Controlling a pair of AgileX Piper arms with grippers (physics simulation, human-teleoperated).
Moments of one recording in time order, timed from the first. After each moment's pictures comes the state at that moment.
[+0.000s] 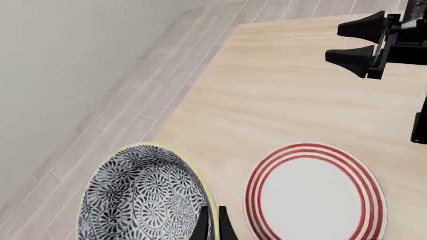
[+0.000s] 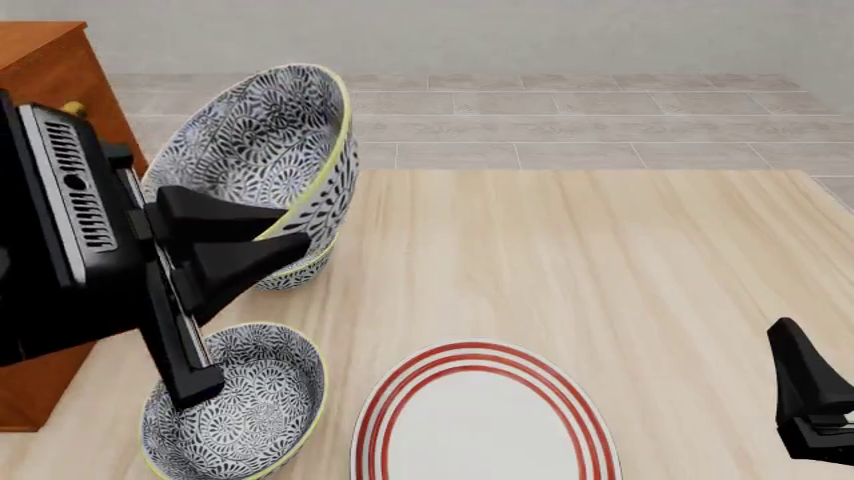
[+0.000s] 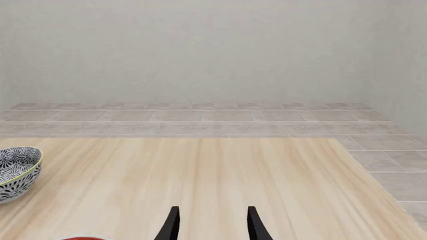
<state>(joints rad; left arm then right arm) -0.85 0.78 -0.74 0.34 0.46 0.00 0.00 -0.01 0.01 0.00</state>
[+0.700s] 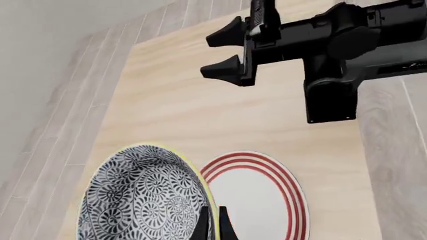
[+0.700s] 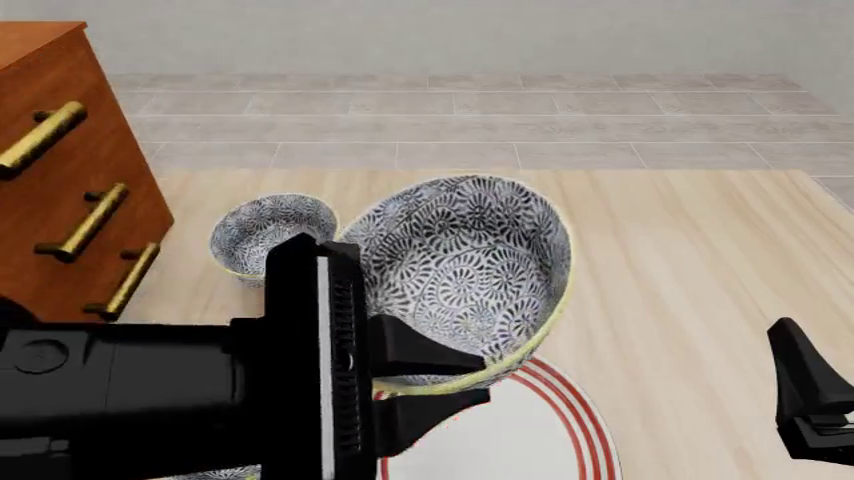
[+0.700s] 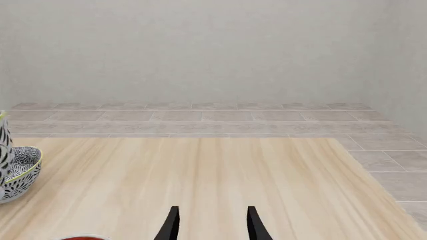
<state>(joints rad) -1.21 1.06 -0.79 0.27 0.50 0.00 0.00 -0.01 0.01 0.00</state>
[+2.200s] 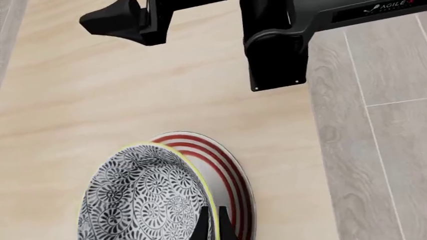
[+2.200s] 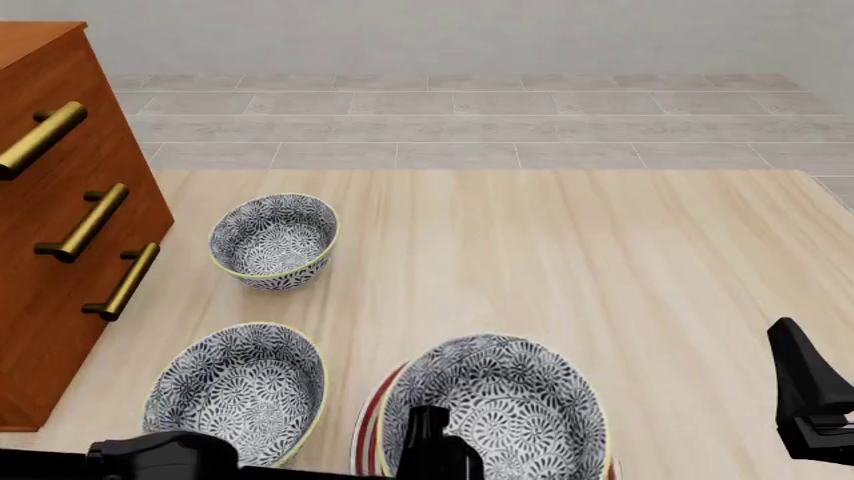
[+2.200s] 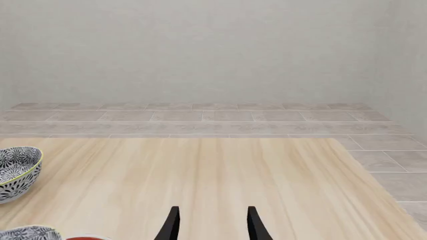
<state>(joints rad) -1.36 1.35 -0.65 0.06 0.41 0.00 0.00 -0.01 0.01 0.00</state>
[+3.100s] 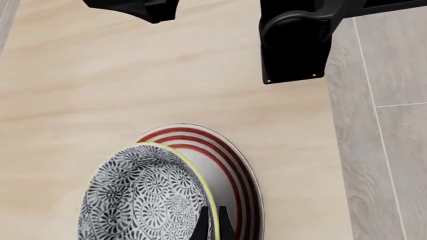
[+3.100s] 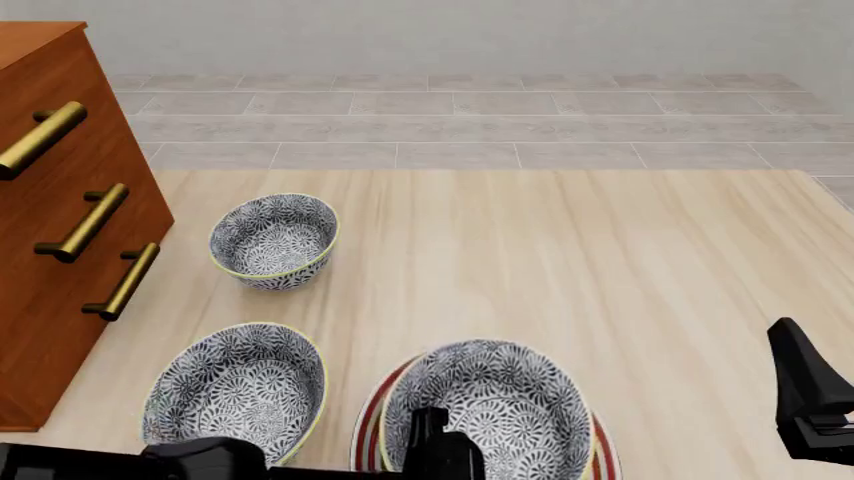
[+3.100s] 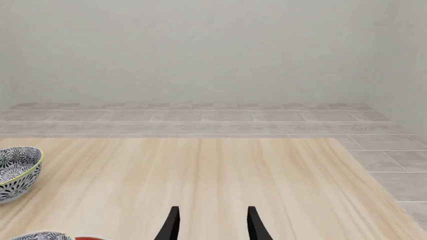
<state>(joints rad) -1.32 1.44 -0.61 -0.06 0.40 0.00 0.00 -0.01 0.01 0.00</state>
